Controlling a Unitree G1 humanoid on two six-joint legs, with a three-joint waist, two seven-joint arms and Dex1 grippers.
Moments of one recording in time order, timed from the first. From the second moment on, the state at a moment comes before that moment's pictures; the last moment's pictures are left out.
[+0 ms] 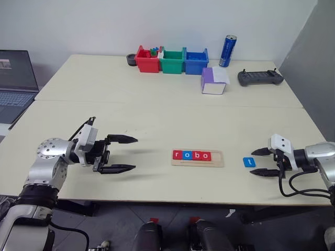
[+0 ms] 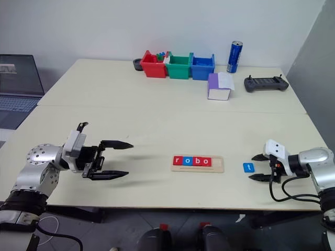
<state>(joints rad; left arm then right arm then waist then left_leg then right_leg) -0.42 0.86 -0.09 0.42 -0.70 -0.14 -1.61 -0.47 -0.89 0.11 0.56 0.13 -0.01 1.39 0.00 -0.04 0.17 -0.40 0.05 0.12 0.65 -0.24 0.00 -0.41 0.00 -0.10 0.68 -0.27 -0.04</state>
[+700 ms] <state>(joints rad) -0.43 0.82 -0.06 0.41 -0.63 -0.14 -1.61 -0.43 -0.89 0.11 0.21 0.16 0.22 1.37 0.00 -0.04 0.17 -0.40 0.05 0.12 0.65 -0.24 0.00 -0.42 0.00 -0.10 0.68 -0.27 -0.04</state>
